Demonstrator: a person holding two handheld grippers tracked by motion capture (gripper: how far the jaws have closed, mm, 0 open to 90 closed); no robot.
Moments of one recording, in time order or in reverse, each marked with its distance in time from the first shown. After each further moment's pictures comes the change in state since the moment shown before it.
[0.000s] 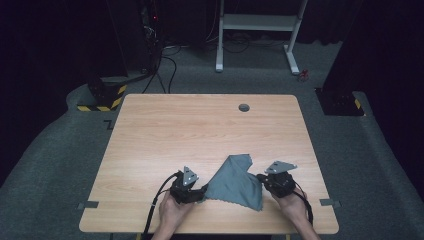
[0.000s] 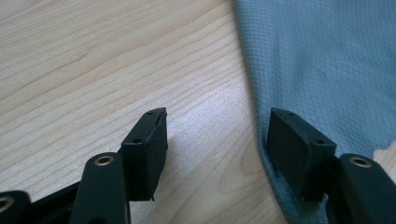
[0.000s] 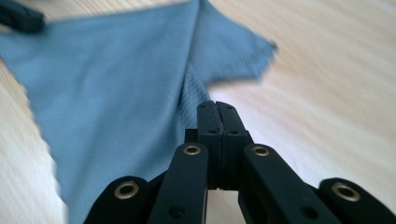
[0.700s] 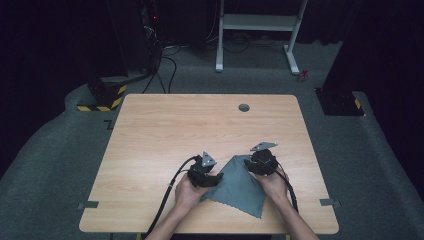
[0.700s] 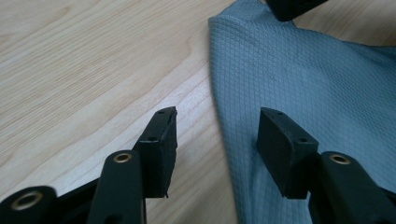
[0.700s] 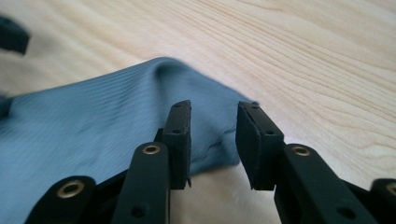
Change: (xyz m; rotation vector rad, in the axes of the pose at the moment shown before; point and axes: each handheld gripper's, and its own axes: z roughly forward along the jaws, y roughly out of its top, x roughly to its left) left arm -0.007 0.059 0.043 0.065 -0.119 0.037; right arm -0.019 0.050 0.064 0.057 -0.064 0.121
